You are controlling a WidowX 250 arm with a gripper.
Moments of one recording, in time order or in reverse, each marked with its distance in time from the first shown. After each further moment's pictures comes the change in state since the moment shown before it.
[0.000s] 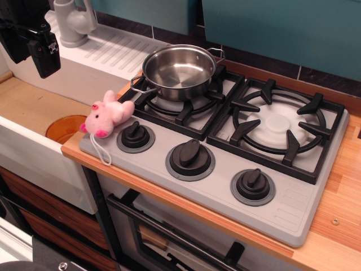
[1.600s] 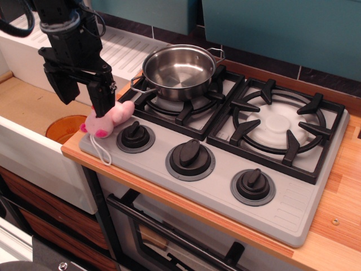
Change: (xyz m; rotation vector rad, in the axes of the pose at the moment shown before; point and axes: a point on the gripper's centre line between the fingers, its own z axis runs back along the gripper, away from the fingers) arm 0.004 -0.074 -0.032 -0.053 -0.019 0.111
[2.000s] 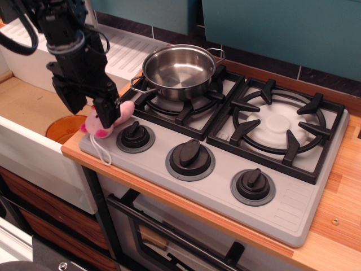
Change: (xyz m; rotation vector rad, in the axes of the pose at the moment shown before) arm 0.002 0.003 -0.024 0.003 -0.055 -0.020
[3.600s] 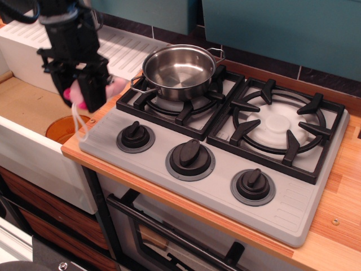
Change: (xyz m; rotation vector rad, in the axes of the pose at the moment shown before) arm -0.001 -0.008 0.031 -0.088 0.178 0.046
